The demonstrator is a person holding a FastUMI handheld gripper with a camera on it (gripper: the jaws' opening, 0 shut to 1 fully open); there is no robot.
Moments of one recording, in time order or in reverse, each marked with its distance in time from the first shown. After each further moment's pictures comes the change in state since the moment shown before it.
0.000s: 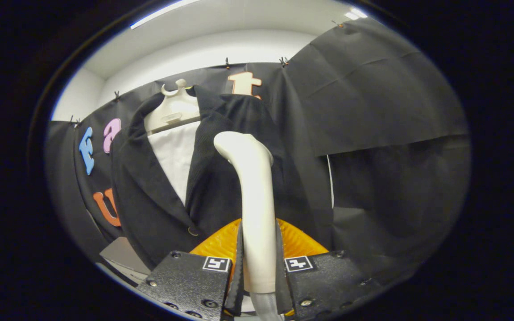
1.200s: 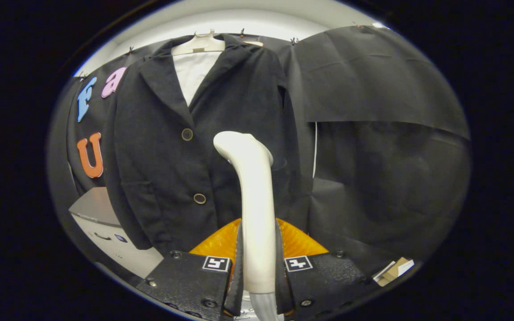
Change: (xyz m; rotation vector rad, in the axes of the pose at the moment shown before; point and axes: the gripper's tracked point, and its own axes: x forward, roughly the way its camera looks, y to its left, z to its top) arm -0.037 -0.018 -0.156 -0.133 0.184 -0.158
